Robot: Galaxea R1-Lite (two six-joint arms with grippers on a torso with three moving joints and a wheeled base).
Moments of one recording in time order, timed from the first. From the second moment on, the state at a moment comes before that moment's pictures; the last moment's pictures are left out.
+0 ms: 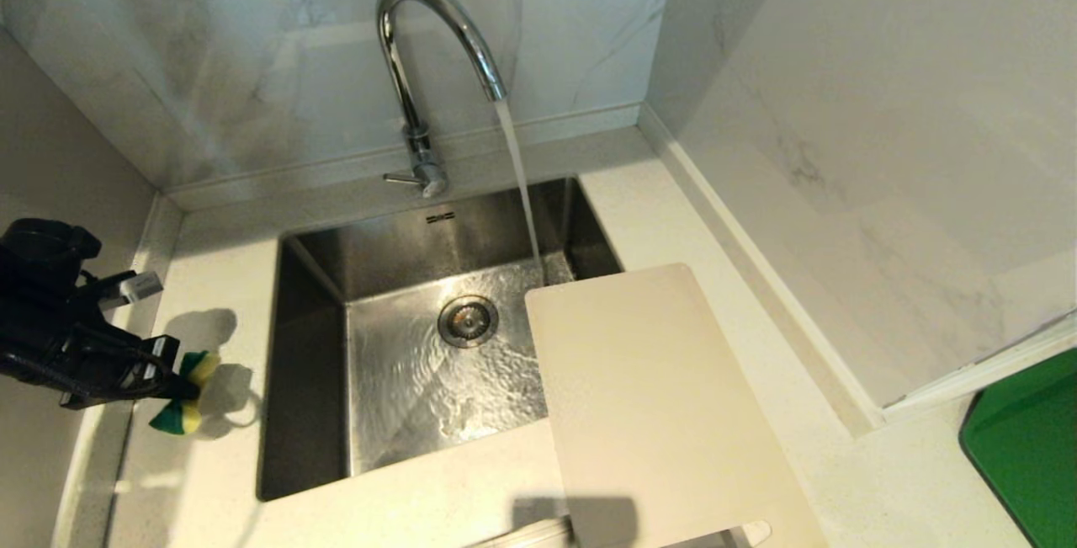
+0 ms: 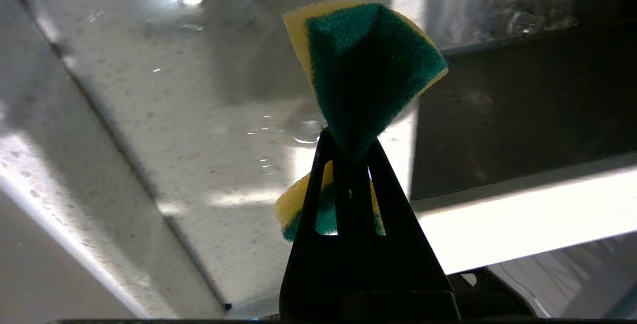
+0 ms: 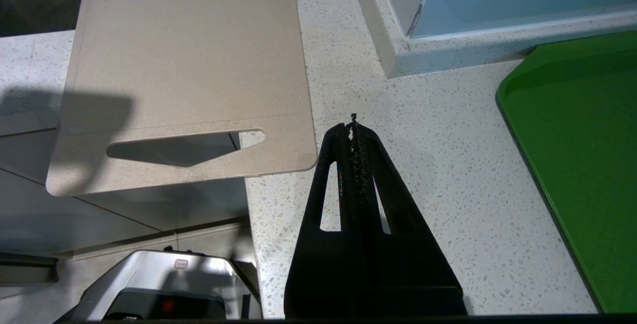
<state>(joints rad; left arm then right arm) 0.21 1.78 -1.18 0.47 -0.27 0.00 0.00 0.00 0.00 0.01 0.04 -0.08</state>
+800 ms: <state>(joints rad) 0.24 1.83 -1.15 0.46 -0.27 0.01 0.00 0.00 0.00 0.01 0.04 -0.08</state>
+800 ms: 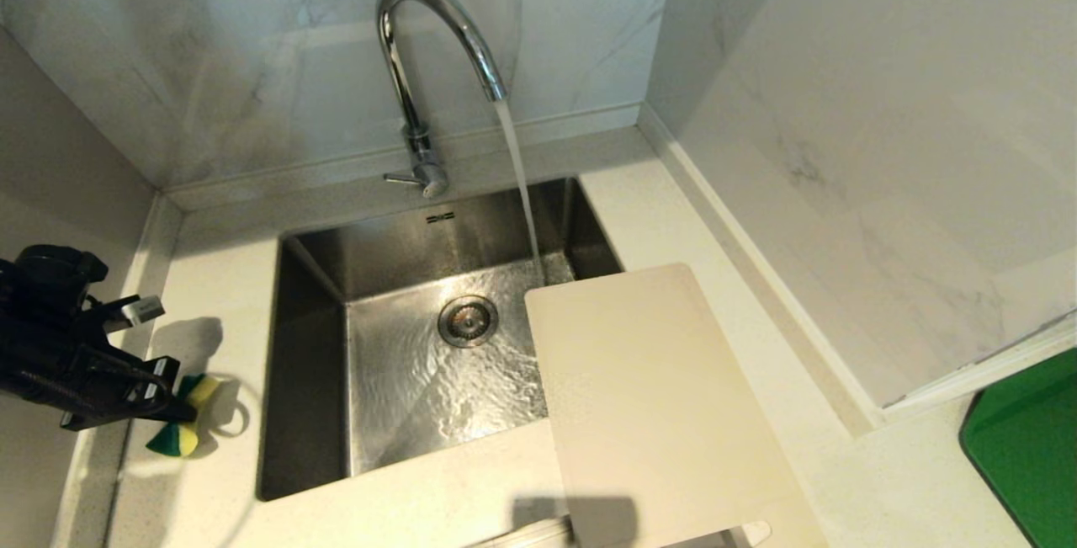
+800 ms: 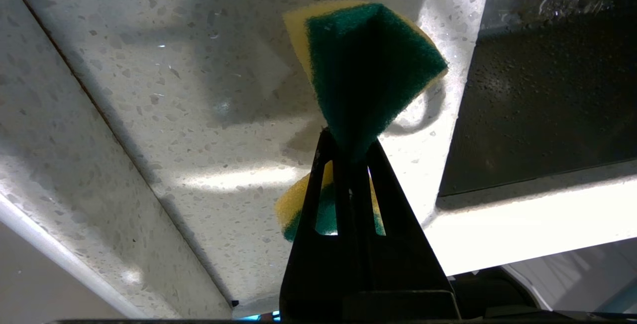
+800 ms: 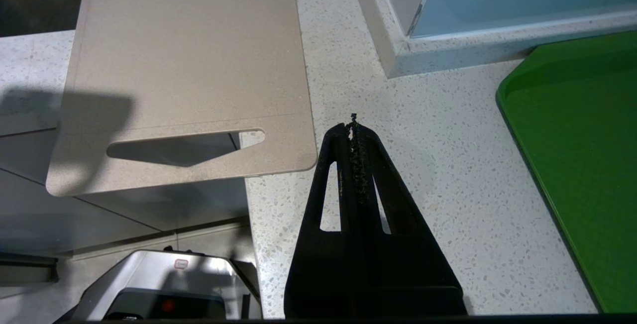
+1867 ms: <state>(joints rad) 0.24 1.65 -1.16 0.46 -0.28 0.03 0.00 0.00 0.00 0.01 0.04 -0.08</state>
